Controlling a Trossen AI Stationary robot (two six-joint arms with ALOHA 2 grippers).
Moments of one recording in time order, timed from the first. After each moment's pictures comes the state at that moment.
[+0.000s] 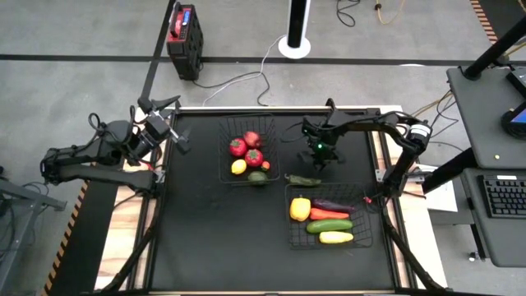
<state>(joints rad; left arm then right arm) 0.02 0.62 0.85 -0.14 -0.76 0.54 -0.54 1.75 1.06 -0.94 -0.63 0.74</state>
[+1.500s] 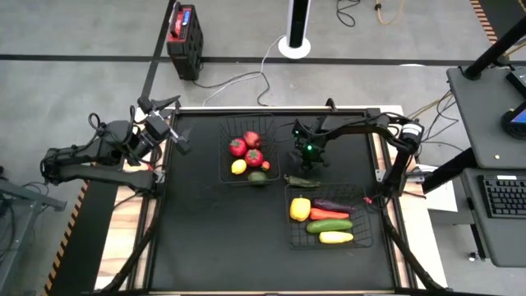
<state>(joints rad) 0.02 0.62 0.85 -0.14 -0.76 0.54 -0.50 1.82 1.09 -0.67 -0.77 0.77</state>
